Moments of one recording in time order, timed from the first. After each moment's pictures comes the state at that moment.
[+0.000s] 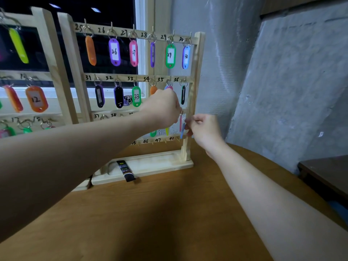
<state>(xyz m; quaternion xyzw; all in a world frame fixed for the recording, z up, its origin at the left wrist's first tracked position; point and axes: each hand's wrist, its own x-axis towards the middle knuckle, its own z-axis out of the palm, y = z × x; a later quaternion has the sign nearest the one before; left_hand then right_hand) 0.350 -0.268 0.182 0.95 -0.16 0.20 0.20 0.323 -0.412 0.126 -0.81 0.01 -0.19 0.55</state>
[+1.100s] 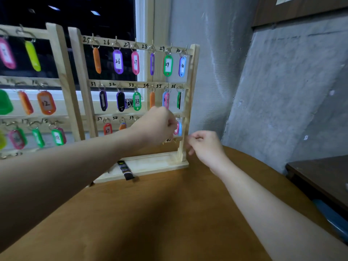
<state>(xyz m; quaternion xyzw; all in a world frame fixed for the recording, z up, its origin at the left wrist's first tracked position) 0.298 -0.251 0.173 0.94 -0.24 0.16 0.20 0.268 -0.423 0.121 -0.84 0.02 -0.14 0.52</state>
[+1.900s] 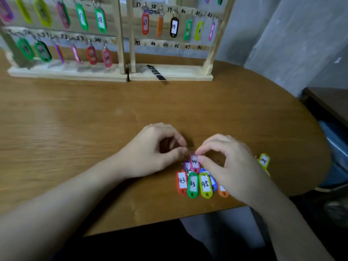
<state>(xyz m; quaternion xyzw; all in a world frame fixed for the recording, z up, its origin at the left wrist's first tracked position) 0.043 -0.159 0.016 0.85 -0.31 0.02 0.41 -0.005 -0.377 0.044 -0.95 -0.13 -0.04 0.29</state>
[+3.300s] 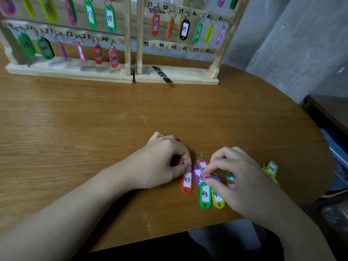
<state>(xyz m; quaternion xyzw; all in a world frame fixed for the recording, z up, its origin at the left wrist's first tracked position) 0.052 -0.147 0.007 0.87 -0.36 -0.04 0.33 -0.013 -0.374 0.045 -0.97 -0.17 0.02 0.19</state>
